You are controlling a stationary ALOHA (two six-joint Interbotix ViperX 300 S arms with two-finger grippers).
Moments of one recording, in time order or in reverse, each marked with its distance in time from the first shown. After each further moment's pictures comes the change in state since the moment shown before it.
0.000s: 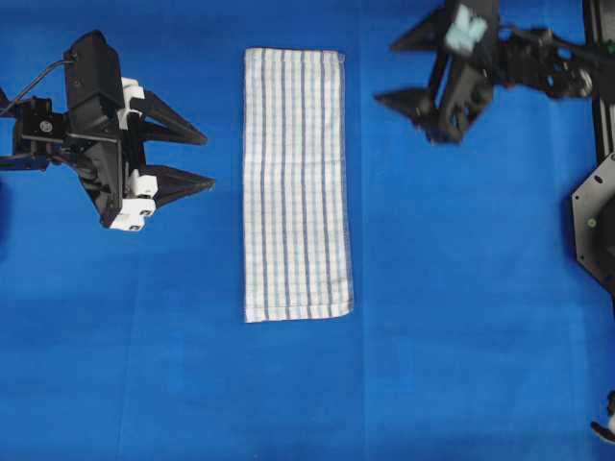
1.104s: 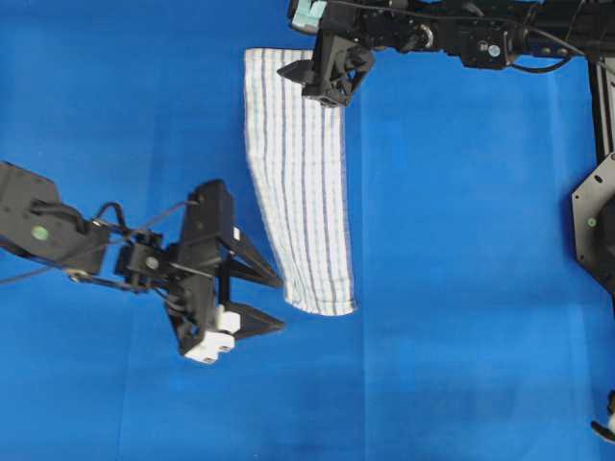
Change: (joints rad) left arm -0.342 0.410 -0.219 -0.031 -0.170 -0.258; right arm -0.061 0.517 -0.465 -0.021 0.038 -0.169
